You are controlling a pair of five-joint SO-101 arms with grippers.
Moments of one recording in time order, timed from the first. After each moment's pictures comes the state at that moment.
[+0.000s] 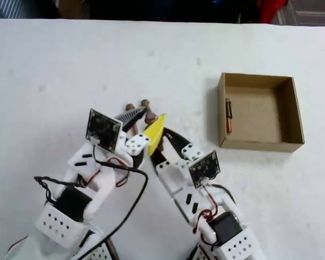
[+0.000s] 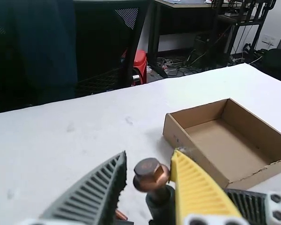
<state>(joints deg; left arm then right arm) 24.0 -70.8 69.0 26.7 5.9 -36.0 -102.3 96.4 19.6 2.3</state>
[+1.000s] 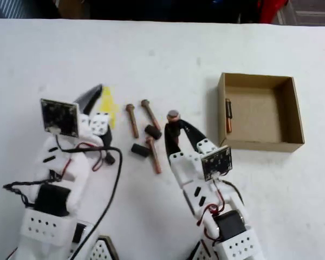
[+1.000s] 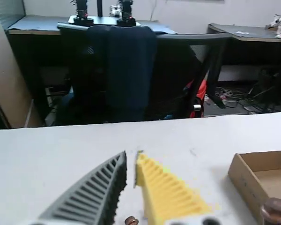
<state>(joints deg) 6.5 -71.5 62.1 29.8 5.8 -26.9 -102.2 96.4 19.7 2.3</state>
